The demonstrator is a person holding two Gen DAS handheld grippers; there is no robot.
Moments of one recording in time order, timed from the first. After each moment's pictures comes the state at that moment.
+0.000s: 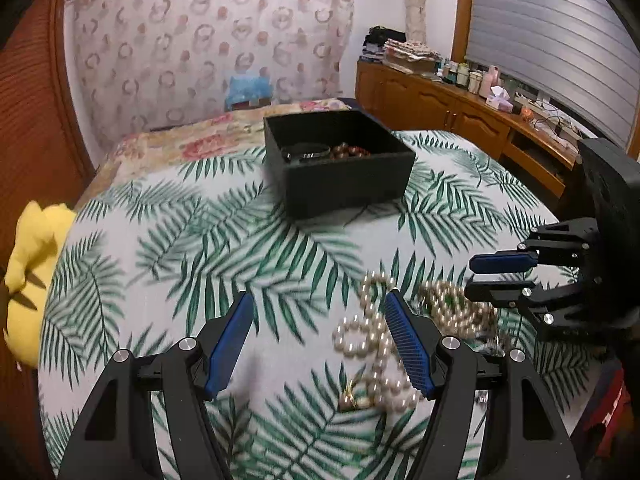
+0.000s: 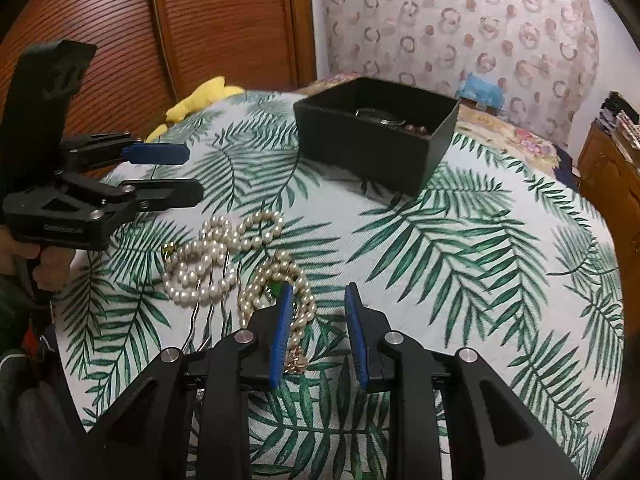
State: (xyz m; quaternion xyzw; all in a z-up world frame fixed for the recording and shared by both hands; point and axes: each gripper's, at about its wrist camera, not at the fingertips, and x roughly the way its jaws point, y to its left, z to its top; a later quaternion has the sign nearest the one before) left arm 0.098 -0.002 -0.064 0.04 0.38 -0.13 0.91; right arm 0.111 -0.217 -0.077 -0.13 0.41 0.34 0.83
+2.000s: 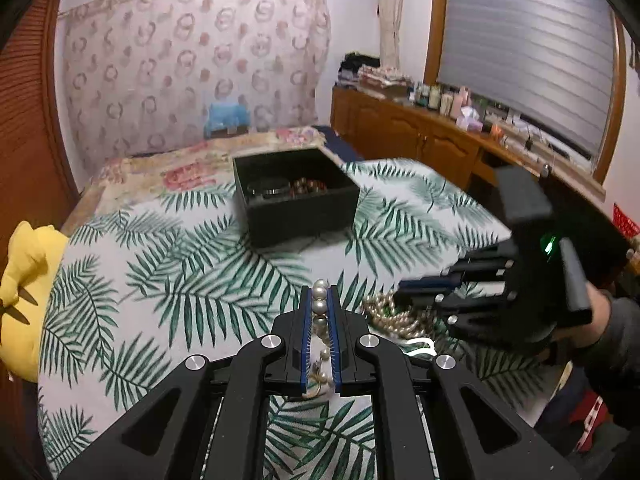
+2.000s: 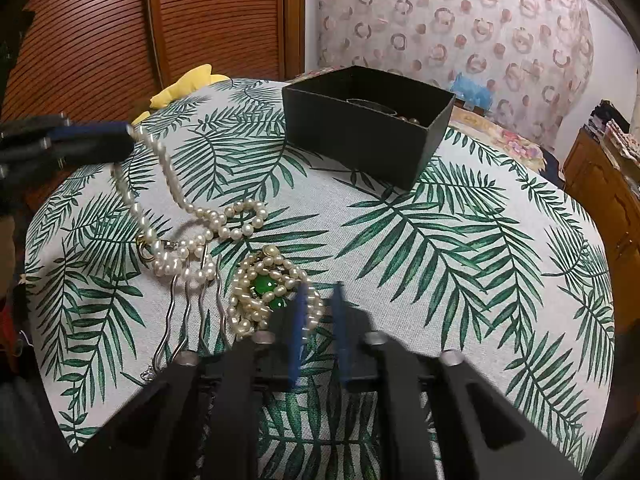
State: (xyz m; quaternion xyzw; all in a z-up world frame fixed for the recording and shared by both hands) left arm 0.065 -0.018 -0.028 0.02 0.33 -0.18 0.93; right arm 0.113 -0.211 -0.085 -0.16 0.40 0.31 0.84
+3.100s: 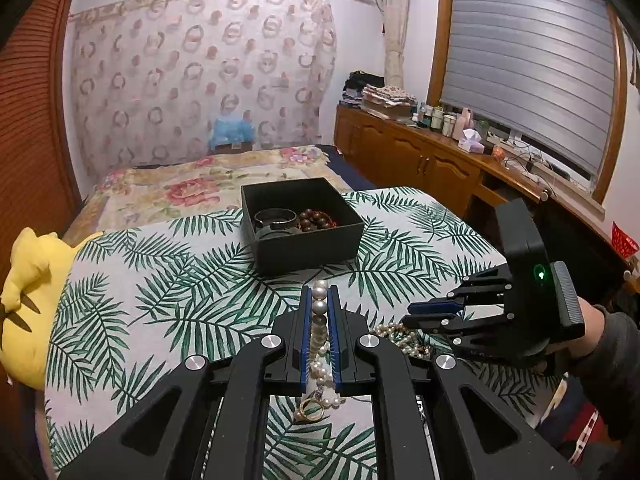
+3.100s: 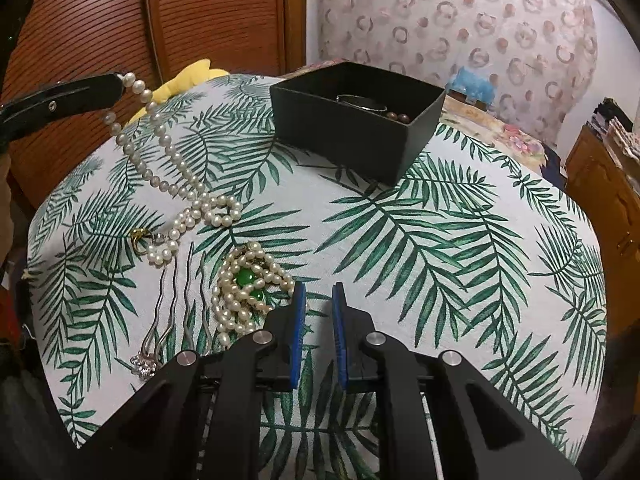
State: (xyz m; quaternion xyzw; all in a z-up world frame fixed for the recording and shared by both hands) left arm 0.070 -0.013 -0.015 0.01 0.31 -0.17 0.94; right arm 0.120 -0.219 -0.080 -0.17 0.43 0.32 0.83
